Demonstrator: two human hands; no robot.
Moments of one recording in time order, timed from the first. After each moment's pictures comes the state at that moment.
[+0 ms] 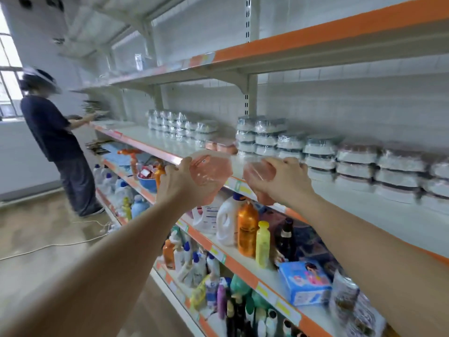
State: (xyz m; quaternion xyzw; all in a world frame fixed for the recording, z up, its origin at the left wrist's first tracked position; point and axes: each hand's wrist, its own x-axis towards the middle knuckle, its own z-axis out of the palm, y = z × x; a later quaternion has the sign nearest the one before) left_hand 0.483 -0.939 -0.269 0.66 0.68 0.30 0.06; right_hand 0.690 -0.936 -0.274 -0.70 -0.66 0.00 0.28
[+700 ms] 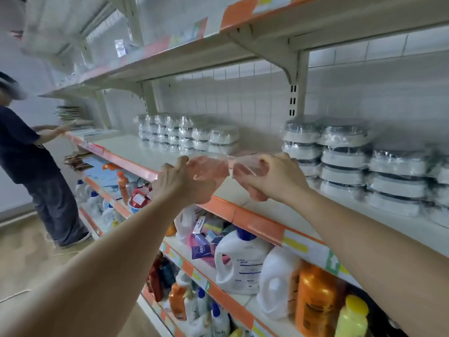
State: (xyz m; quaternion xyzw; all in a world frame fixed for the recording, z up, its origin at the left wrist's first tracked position) left_hand 0.382 -0.616 -0.265 0.67 0.70 0.23 0.03; right_hand 0.572 -0.628 -0.273 -0.69 -0.65 0.02 0.30
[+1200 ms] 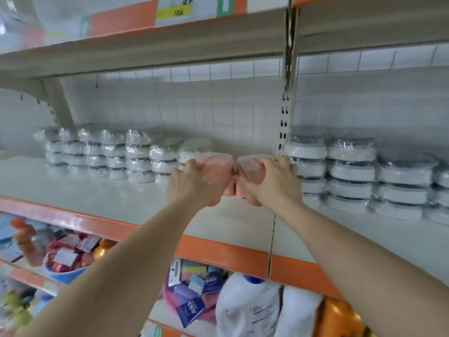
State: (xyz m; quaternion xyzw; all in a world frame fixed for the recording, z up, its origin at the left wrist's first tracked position) left_hand 0.380 -0.426 -0.265 0.77 0.56 0.26 0.15; right_hand 0.516 -0.509 -0.272 -0.82 -0.46 -0.08 0.32
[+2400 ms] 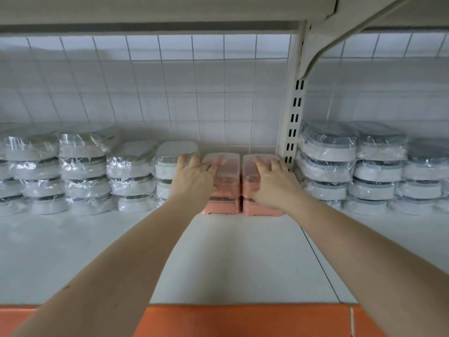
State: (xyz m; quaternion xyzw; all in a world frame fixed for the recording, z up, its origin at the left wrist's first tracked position) left_hand 0.432 -0.261 -0.285 0.93 0.24 0.15 -0.24; right_hand 0.556 -0.384 -0.290 -0.91 -0.41 -0.07 0.10
